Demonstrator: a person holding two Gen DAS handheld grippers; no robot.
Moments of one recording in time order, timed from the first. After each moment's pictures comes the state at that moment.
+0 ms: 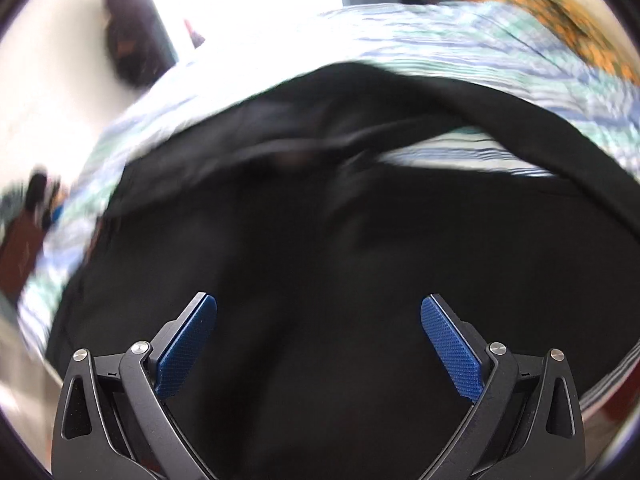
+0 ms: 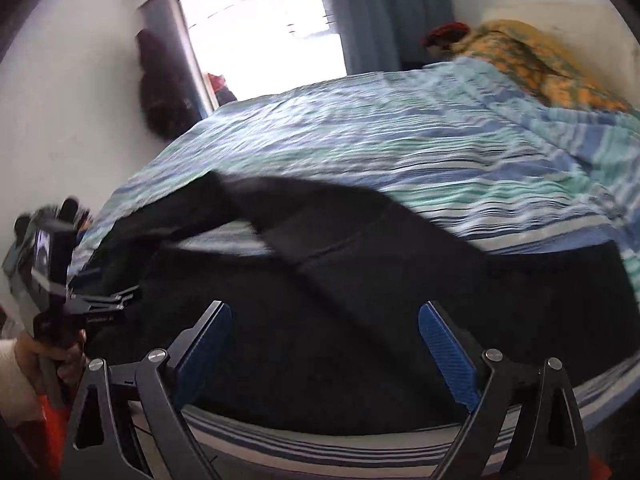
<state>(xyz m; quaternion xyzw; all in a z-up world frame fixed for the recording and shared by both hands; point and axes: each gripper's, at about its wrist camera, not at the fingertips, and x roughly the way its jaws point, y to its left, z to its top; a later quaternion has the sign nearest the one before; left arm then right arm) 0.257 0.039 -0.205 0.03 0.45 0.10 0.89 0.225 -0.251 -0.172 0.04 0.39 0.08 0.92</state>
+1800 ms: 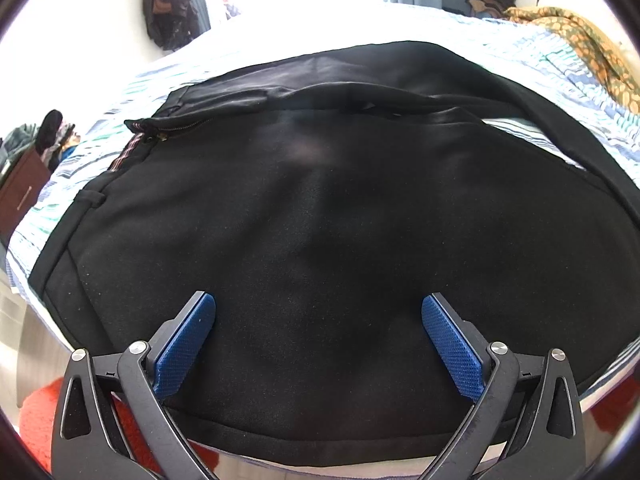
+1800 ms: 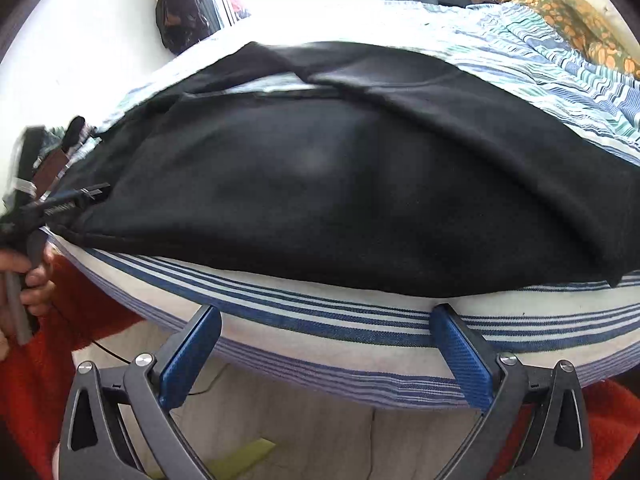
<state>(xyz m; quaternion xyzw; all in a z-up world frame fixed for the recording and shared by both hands) 0.218 0.094 -0.231 -0.01 0.45 0.12 0.88 0.199 -0.241 -0.244 0.05 0.48 0.10 0.87</state>
